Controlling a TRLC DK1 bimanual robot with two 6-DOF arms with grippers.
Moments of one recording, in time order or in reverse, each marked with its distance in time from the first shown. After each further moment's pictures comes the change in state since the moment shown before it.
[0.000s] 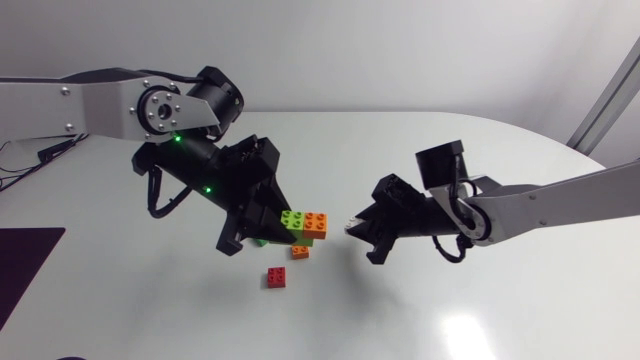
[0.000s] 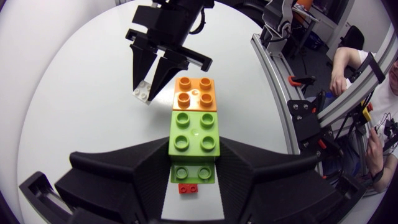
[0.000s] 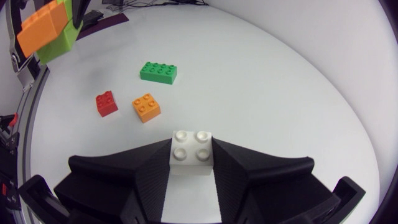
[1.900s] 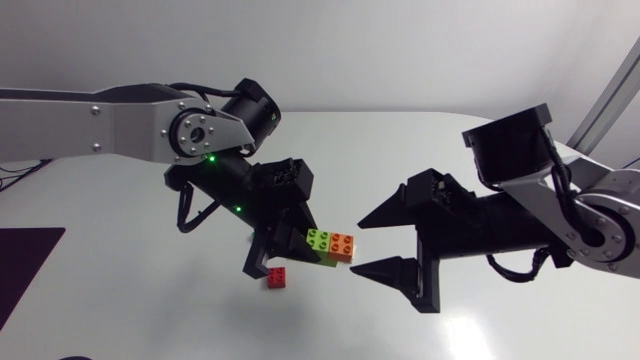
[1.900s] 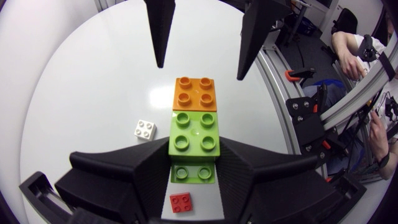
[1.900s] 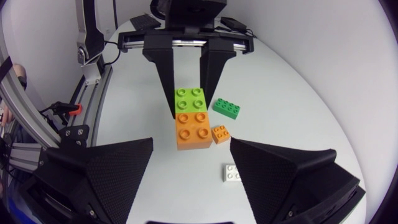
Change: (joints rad) left arm -0.145 0.019 -0.016 0.077 -0.056 -0.037; right arm 0.121 -0.539 -0.035 -0.506 -0.140 -0.112
